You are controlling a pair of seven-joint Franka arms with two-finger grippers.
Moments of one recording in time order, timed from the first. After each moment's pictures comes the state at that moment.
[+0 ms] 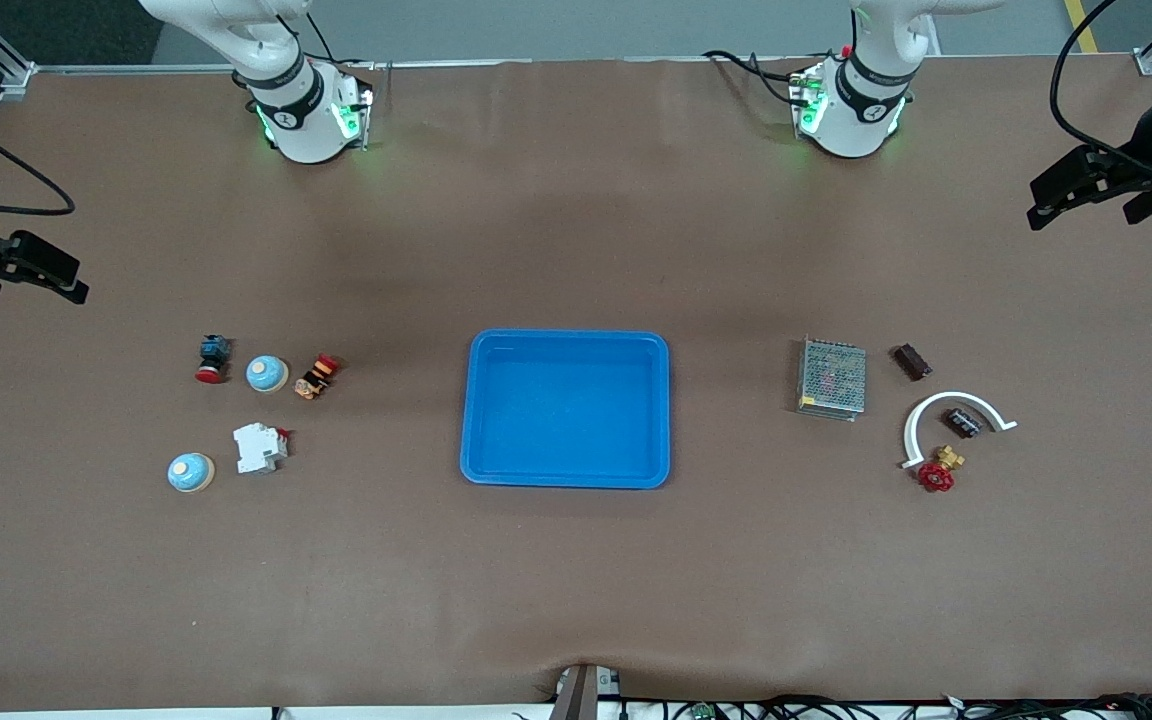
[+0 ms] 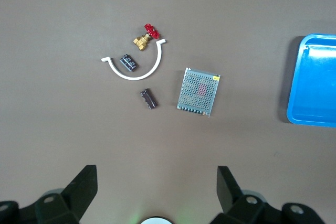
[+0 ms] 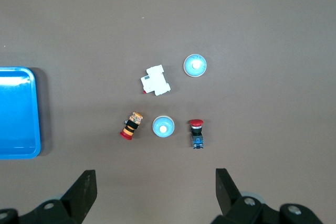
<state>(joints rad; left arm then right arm) 0.00 -0.06 -0.08 -1.54 0.01 1.46 -0.12 0.01 0.01 -0.07 -1.58 0.00 1.62 -0.01</state>
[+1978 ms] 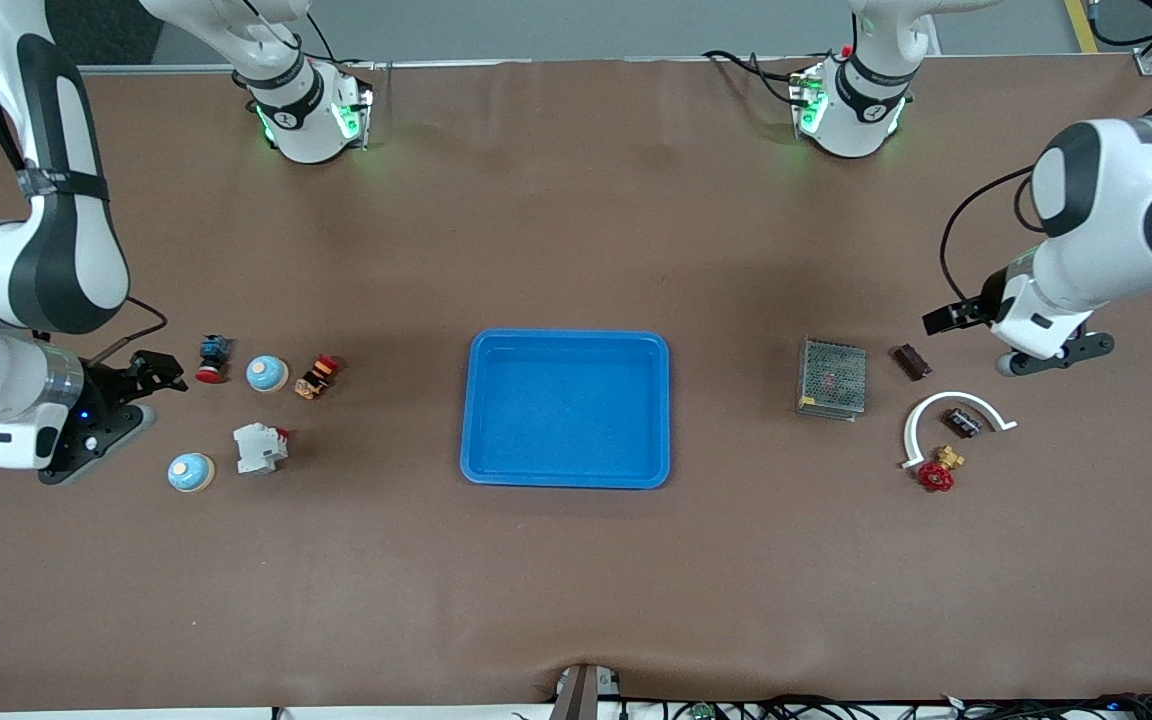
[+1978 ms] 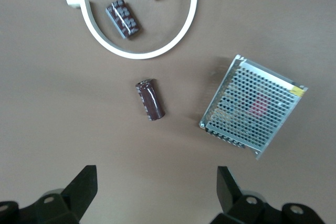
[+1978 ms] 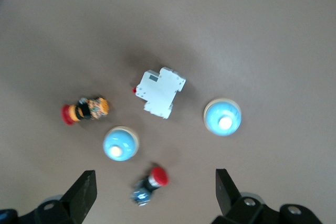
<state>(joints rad) 0.07 0.06 -0.08 -2.18 0.01 2.09 -0.28 -0.01 0.41 -0.06 -1.59 0.01 1.88 -0.89</state>
